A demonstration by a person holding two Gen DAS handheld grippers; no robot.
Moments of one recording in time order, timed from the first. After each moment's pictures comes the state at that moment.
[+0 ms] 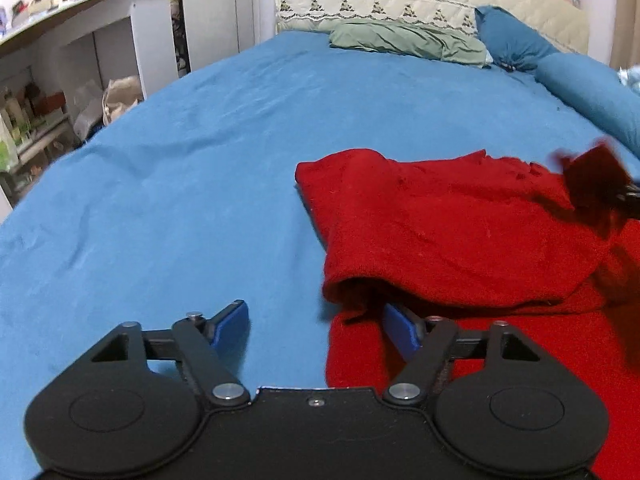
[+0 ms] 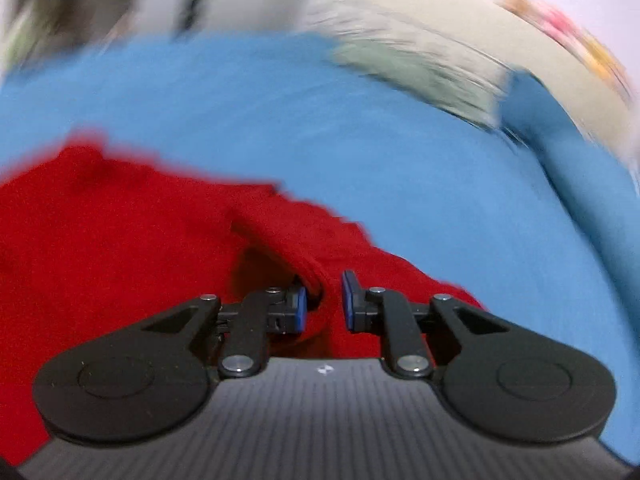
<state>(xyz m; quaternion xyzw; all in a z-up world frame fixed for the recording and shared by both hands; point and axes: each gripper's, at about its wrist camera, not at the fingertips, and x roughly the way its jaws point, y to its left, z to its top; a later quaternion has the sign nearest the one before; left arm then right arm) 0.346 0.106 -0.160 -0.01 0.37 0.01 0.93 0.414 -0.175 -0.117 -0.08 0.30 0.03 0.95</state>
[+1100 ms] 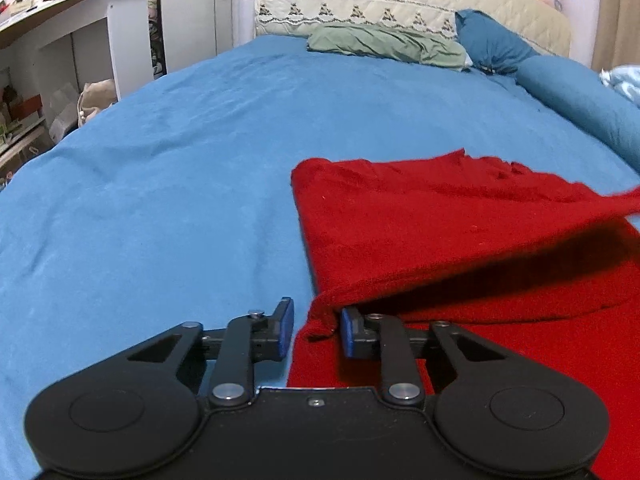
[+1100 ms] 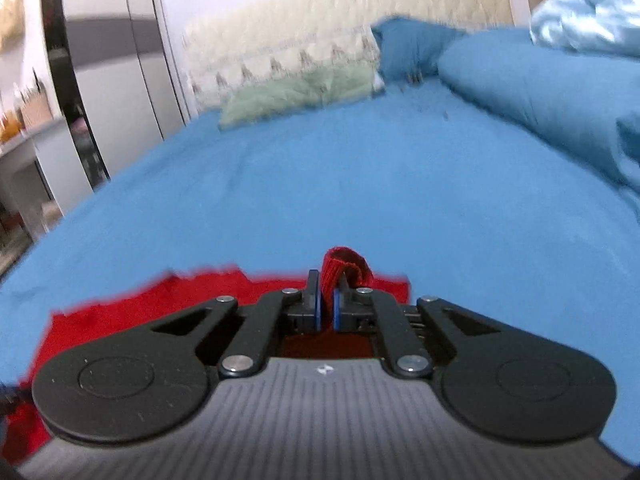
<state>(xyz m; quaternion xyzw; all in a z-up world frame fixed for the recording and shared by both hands) 0.355 0.093 -0.172 0.00 0.36 -0.02 0.93 0.402 -0.313 -0.110 0.10 0.29 -0.01 0.95</state>
